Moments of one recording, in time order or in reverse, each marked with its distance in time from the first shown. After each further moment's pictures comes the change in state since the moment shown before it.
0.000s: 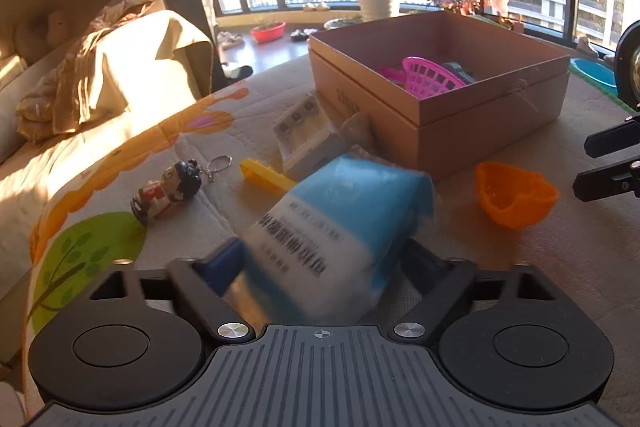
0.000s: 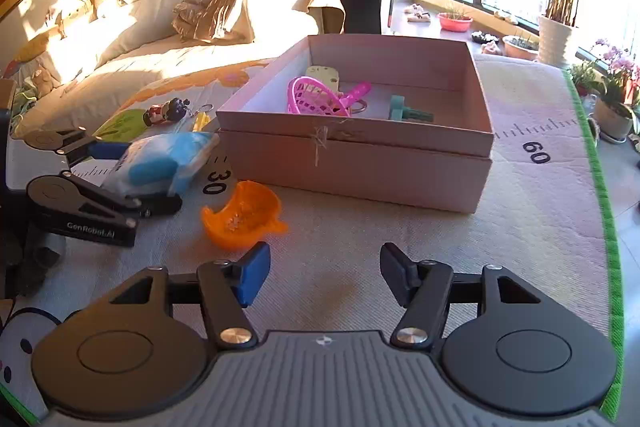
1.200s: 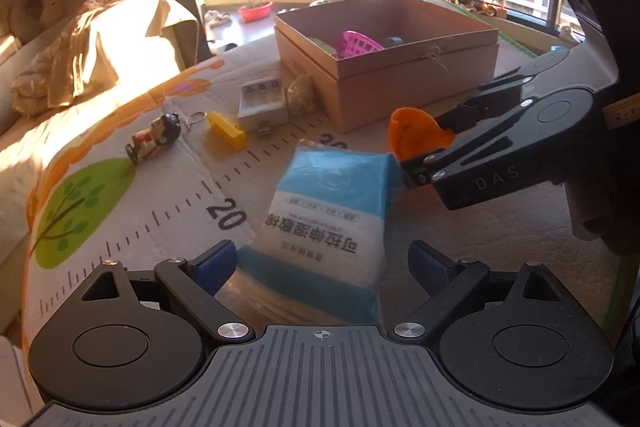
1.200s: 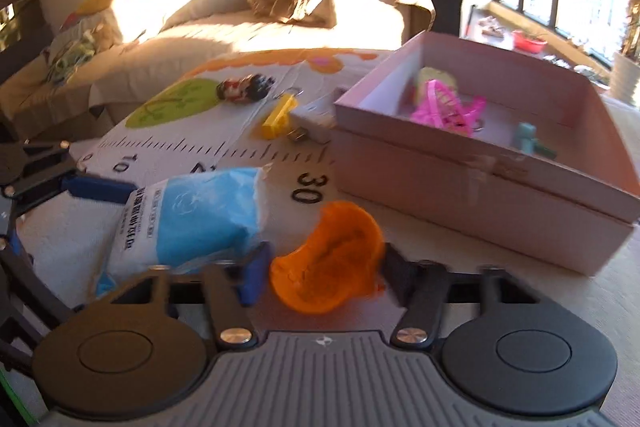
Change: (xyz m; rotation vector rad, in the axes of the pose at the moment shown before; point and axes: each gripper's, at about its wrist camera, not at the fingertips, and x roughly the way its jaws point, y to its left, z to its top) left arm -0.056 -0.035 -0.027 -0.017 0.072 -0.044; right arm 0.045 0.059 0.013 -0.173 0.031 0.158
